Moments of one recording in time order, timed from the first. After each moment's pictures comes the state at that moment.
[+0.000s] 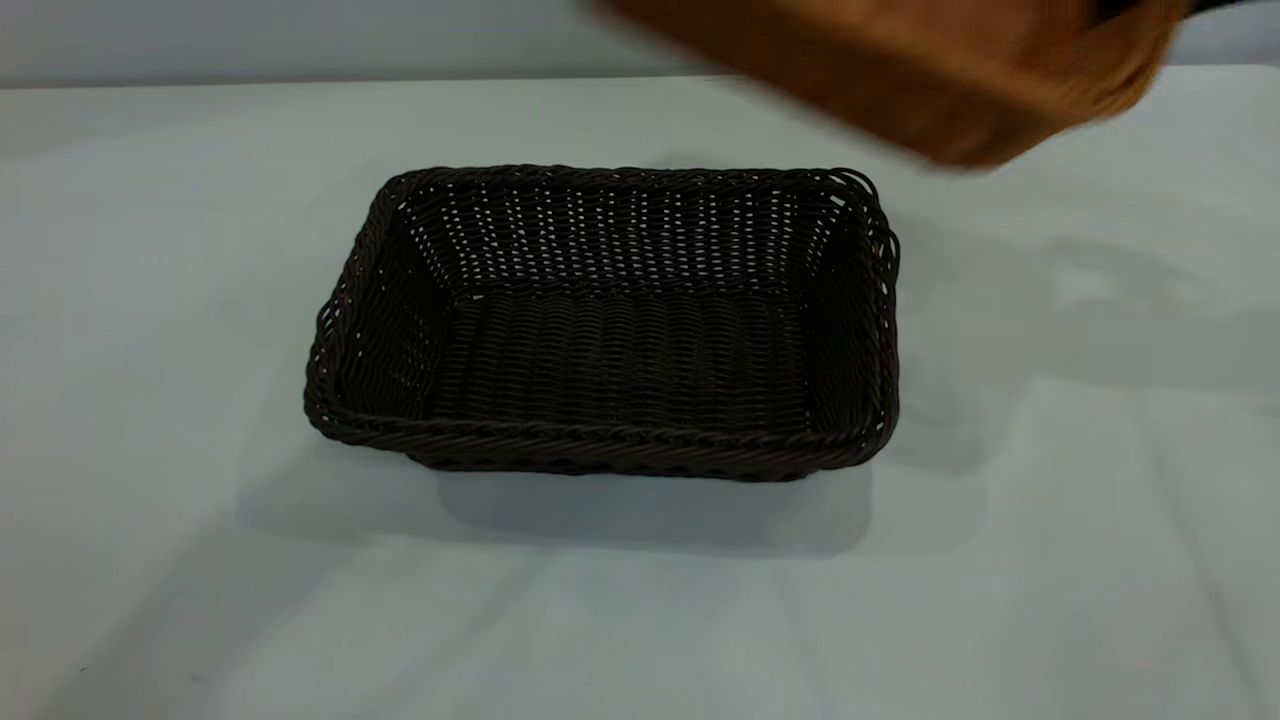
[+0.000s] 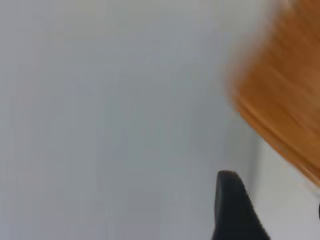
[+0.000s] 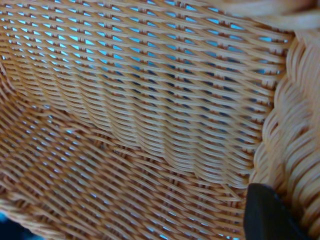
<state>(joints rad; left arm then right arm) -0.55 1.53 -1.50 0.01 0.36 1.03 -0.11 1.99 -1.29 0.94 1.08 -0.45</state>
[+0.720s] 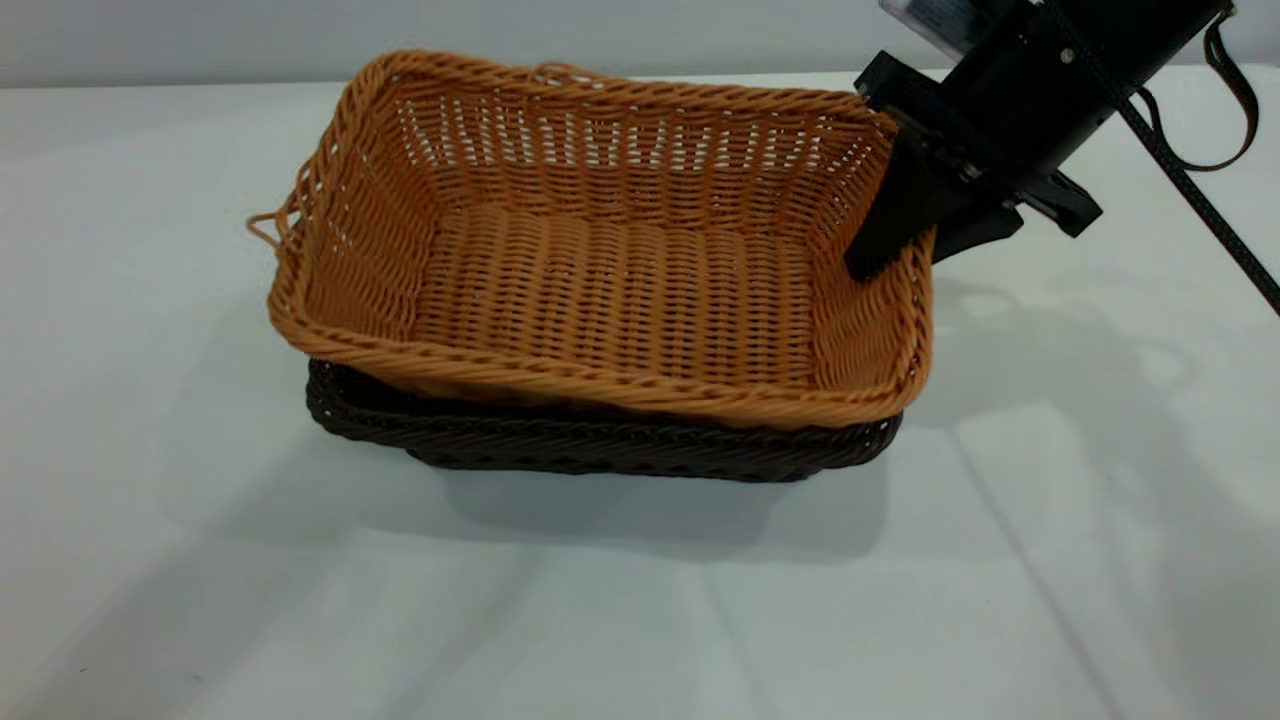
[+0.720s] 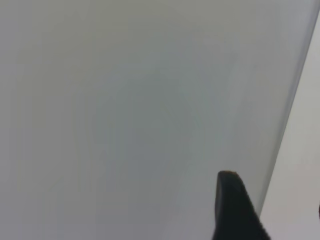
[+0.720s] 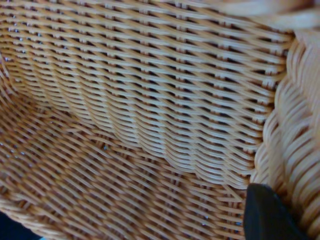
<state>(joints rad) -0.55 1.44 -1.50 0.01 0.41 0.95 0.16 2.22 -1.29 0.89 0.88 -0.58</state>
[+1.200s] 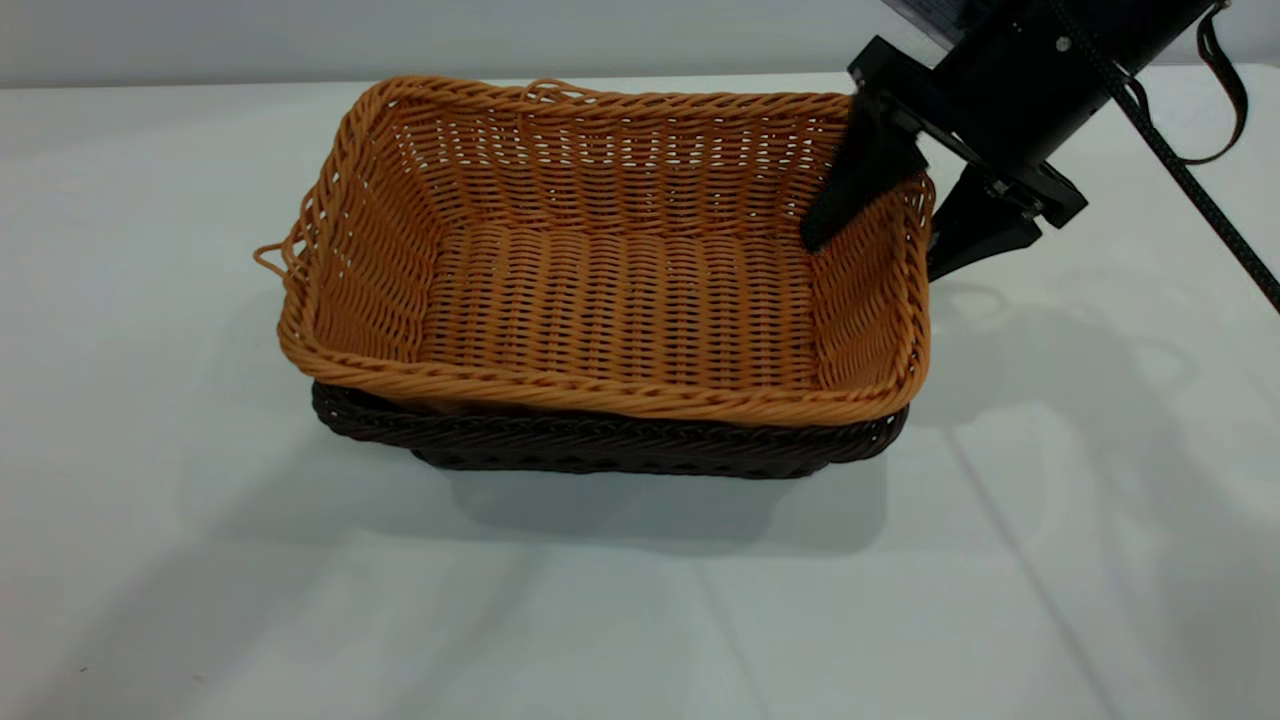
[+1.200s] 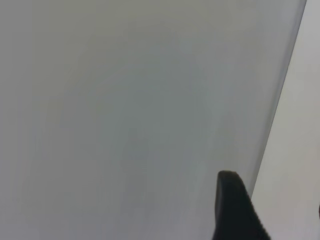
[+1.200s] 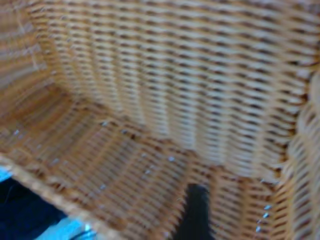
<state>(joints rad) -0.55 1.44 -1.50 0.01 0.45 0.95 0.16 2.22 -1.31 0.92 0.93 -0.62</state>
